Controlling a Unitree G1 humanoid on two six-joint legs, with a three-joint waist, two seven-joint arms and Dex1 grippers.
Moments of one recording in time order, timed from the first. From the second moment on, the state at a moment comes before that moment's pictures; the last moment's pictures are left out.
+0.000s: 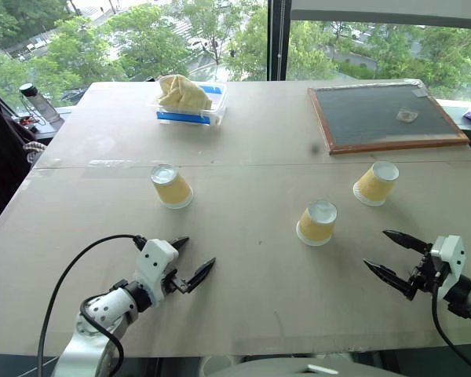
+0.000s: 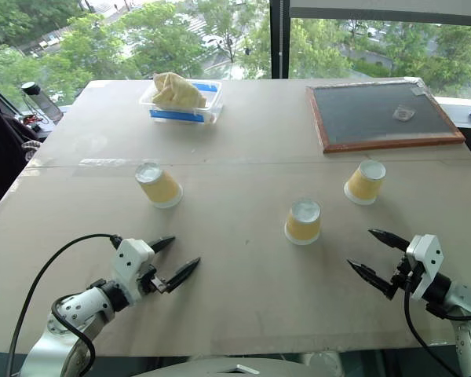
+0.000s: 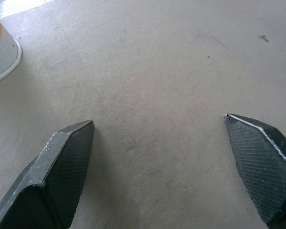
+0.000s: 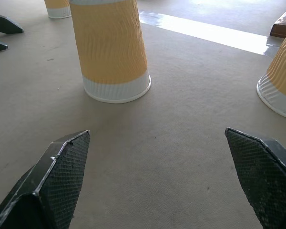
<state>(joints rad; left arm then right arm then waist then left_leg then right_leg) 0.38 0.54 0.12 -0.33 -0.27 0.12 -0.67 0.27 -0.59 -0.28 -0.06 0.50 -0.05 1.09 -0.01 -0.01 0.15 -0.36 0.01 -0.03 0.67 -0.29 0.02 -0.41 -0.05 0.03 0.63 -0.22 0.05</state>
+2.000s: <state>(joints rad) 0.11 0.83 0.18 -0.58 -0.73 0.40 -1.04 -0.08 -0.48 -0.01 -0.18 0.45 0.13 0.95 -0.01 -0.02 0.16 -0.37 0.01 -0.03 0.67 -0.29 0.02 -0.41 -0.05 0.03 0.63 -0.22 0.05</state>
